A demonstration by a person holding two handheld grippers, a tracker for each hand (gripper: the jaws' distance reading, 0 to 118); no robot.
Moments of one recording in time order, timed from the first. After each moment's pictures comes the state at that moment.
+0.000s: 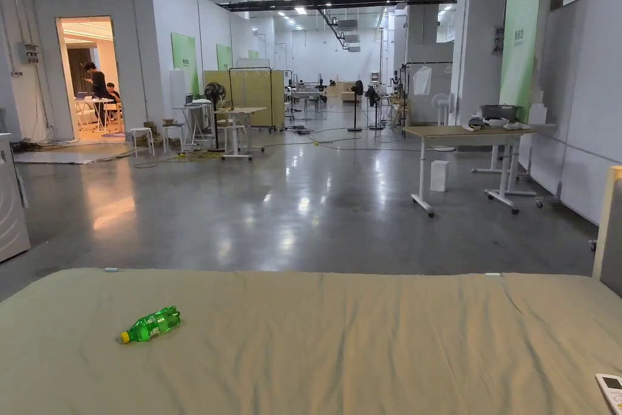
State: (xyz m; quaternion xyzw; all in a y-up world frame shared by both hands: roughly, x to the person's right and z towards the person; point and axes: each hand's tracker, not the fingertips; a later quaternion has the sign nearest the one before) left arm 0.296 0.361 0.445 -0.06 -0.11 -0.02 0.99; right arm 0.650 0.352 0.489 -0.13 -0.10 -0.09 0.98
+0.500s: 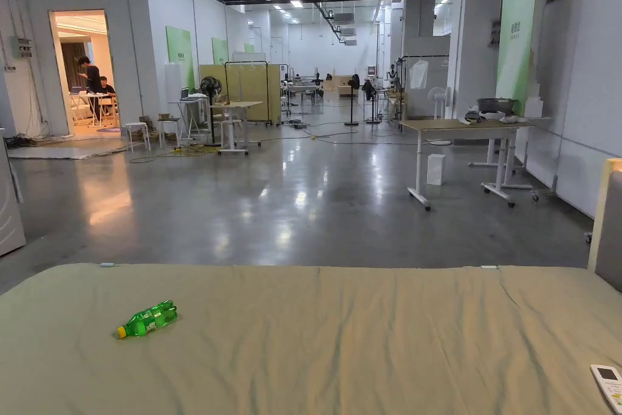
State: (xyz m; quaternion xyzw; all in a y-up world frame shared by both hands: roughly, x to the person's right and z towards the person) left arm 0.298 0.361 0.446 -0.06 -0.12 -0.02 0.99; right arm 0.635 0.353 0.487 -0.16 -0.07 -0.07 0.98
